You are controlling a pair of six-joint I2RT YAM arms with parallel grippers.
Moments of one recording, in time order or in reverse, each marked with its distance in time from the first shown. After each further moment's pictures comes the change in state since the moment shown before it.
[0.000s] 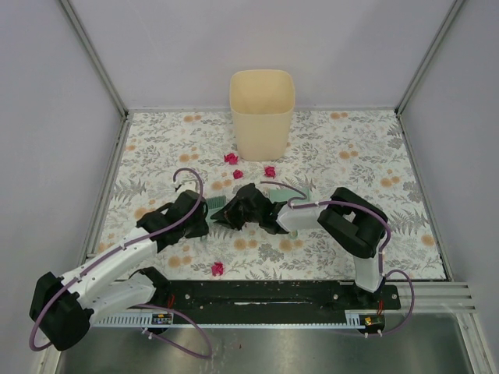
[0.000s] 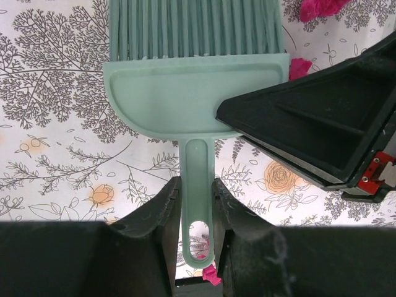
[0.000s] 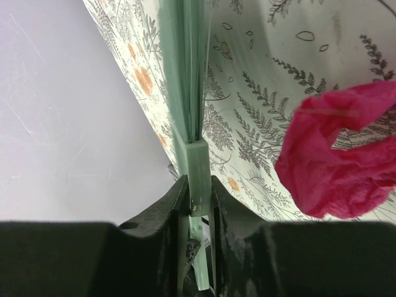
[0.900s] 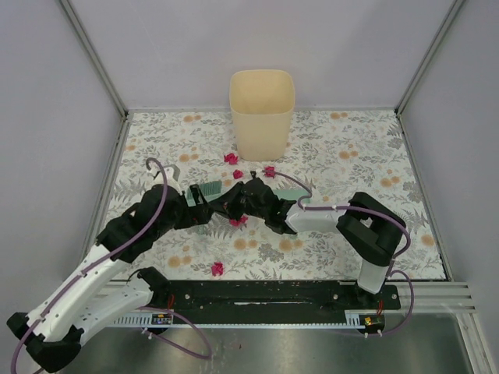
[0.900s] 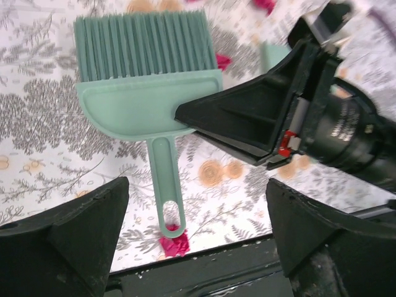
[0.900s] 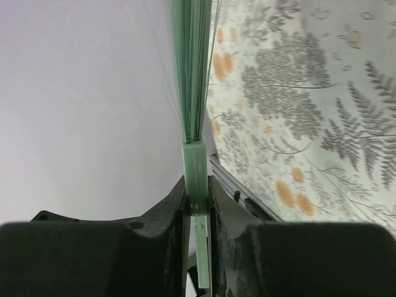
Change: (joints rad) left arm 0.000 -0.203 0.196 -0.143 0.029 0.019; right arm 0.000 -0.122 -0.029 0.094 0.011 -0.050
